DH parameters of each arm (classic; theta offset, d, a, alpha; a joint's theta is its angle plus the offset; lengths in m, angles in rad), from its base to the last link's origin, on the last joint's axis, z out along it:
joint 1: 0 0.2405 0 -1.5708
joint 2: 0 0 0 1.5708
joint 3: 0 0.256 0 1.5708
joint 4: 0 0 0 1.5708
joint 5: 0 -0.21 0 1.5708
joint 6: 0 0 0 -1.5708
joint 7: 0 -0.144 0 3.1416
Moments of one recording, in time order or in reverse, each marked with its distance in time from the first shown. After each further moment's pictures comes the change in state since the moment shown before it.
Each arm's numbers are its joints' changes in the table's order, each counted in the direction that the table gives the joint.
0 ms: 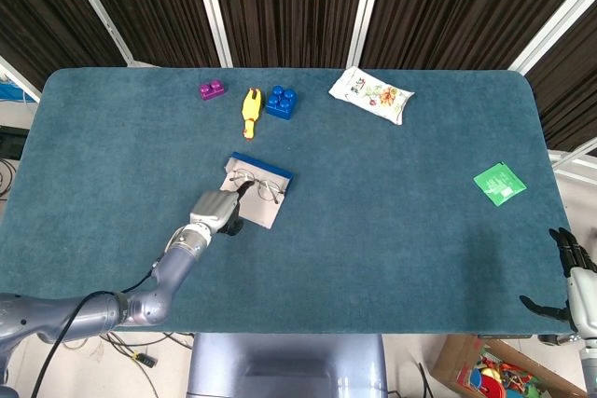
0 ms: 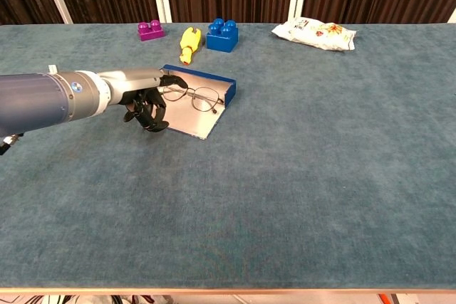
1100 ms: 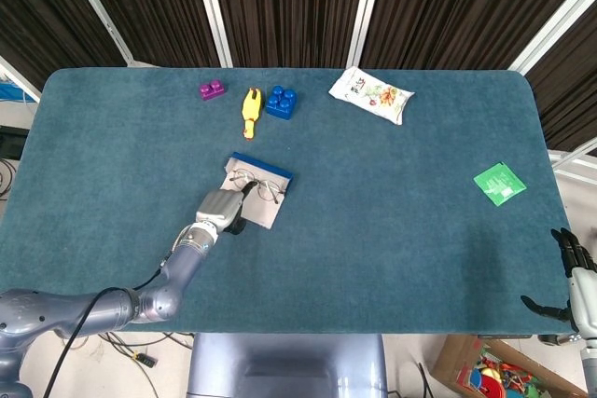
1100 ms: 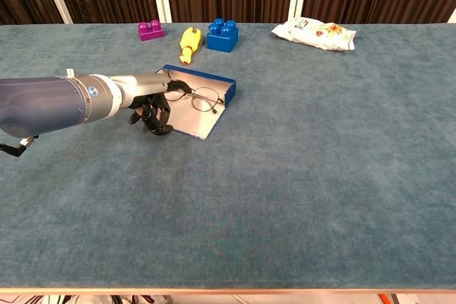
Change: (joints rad) left arm -0.045 -0.046 0.007 -0.056 0.079 -0.009 -0.078; right arm -0.002 0.002 0.003 0.003 -0.008 -0.001 0.004
